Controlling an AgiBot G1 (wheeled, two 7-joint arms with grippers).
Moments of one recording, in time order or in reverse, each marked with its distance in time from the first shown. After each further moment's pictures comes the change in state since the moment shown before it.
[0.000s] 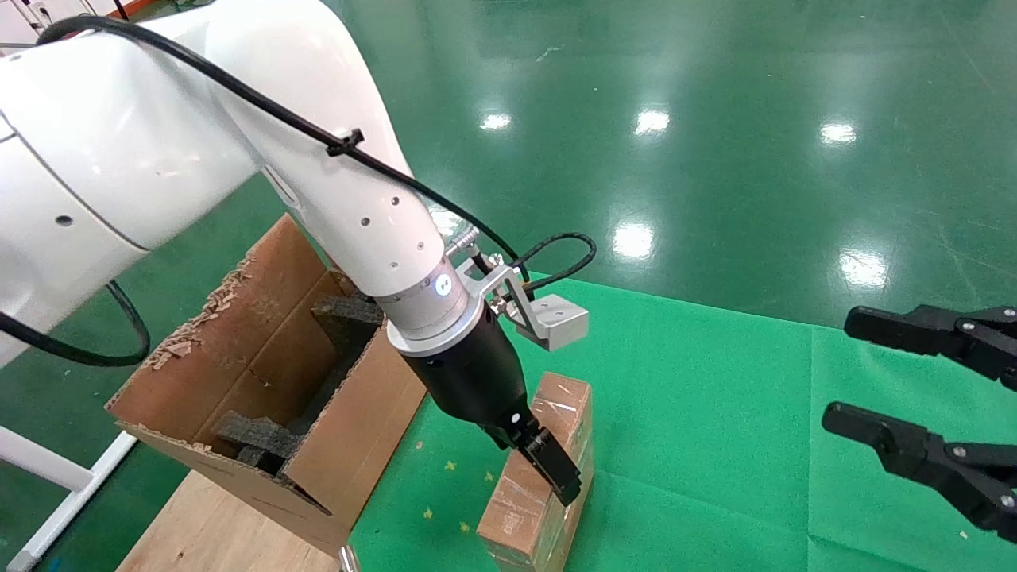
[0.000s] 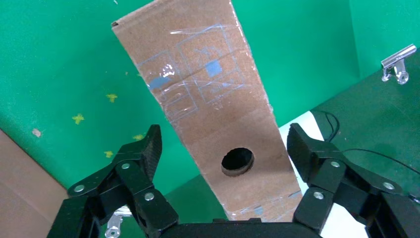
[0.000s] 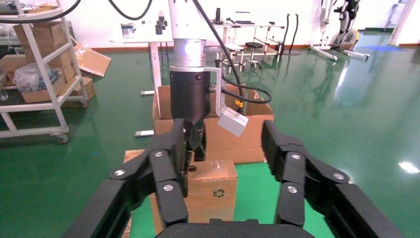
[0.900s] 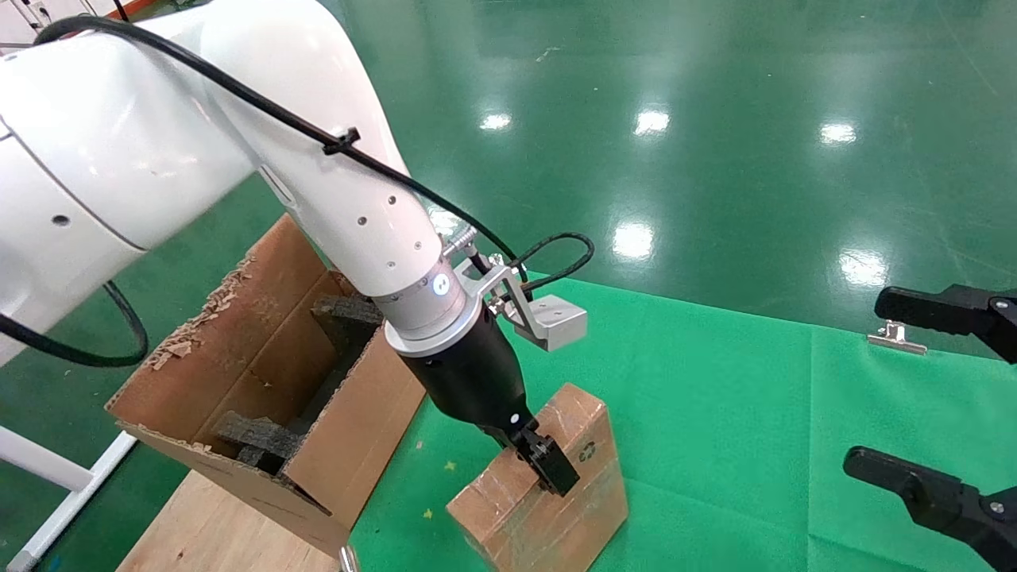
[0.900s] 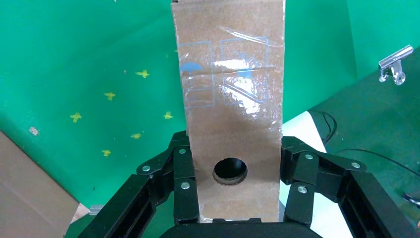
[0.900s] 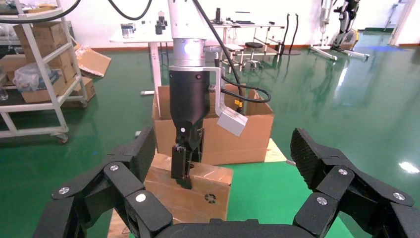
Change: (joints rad) left arm -0.009 -0.013 -0.011 0.001 -0.009 -0.001 0.009; right arm 0.000 0.000 0.000 0.000 0.000 0.000 0.000
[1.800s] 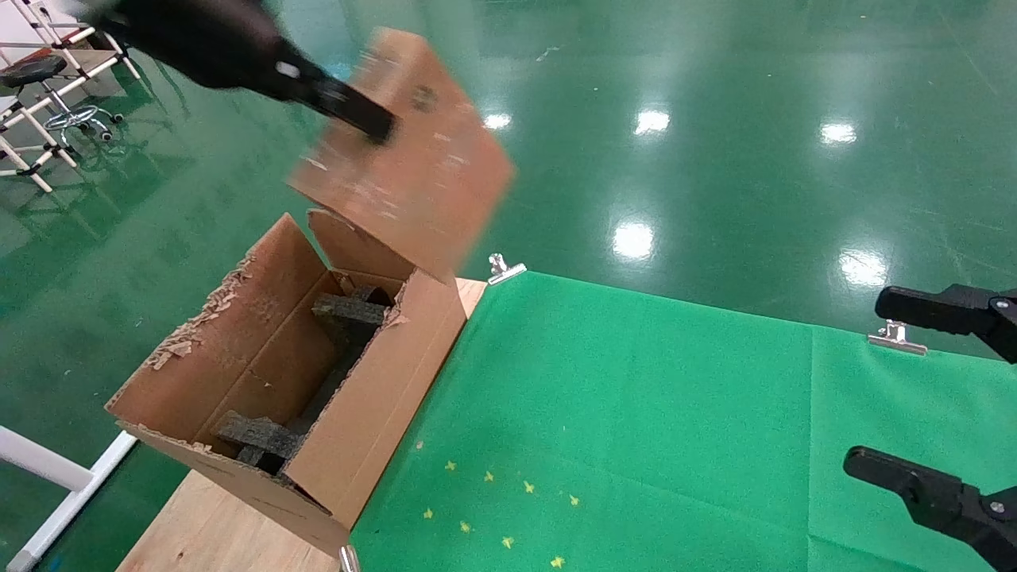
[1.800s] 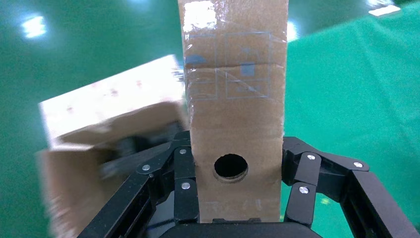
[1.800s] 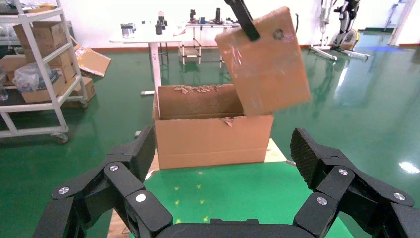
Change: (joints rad) left arm -0.401 -0.203 -0.097 0.452 0.143 0.011 0.472; right arm 0.000 0.000 0.000 0.000 0.000 0.000 0.000
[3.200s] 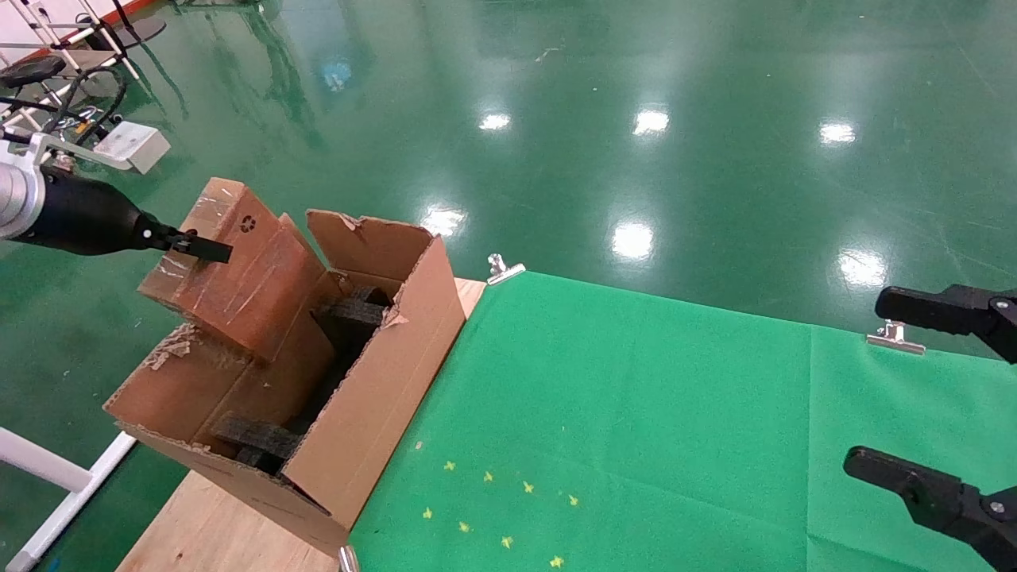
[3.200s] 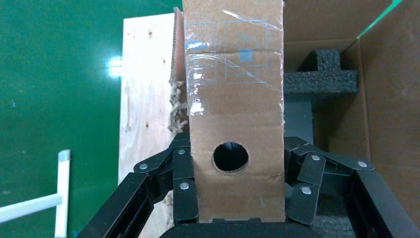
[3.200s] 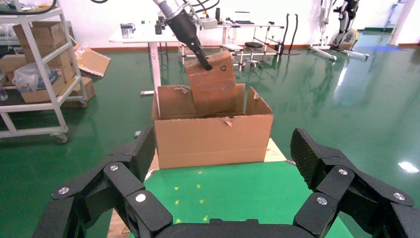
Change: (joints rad) left arm 0.261 -0.147 -0.023 0.611 -0.010 -0.322 0.565; right arm 0.000 0.000 0.000 0.000 0.000 0.000 0.000
